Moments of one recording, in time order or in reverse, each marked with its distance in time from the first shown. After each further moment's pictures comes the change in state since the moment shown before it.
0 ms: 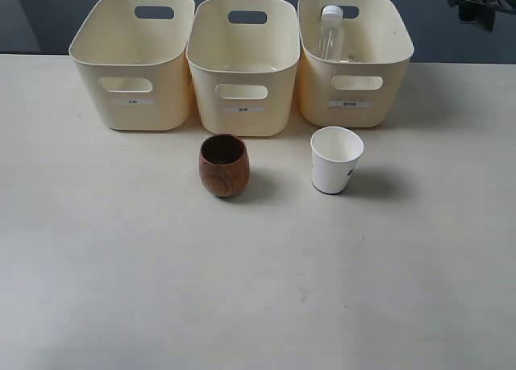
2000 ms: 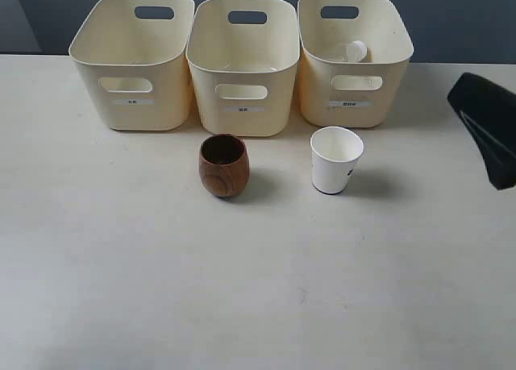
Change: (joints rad) left arm 0.000 0.000 0.000 0.000 0.000 0.000; right arm 0.018 -1.231 1.316 0.191 -1.514 0.006
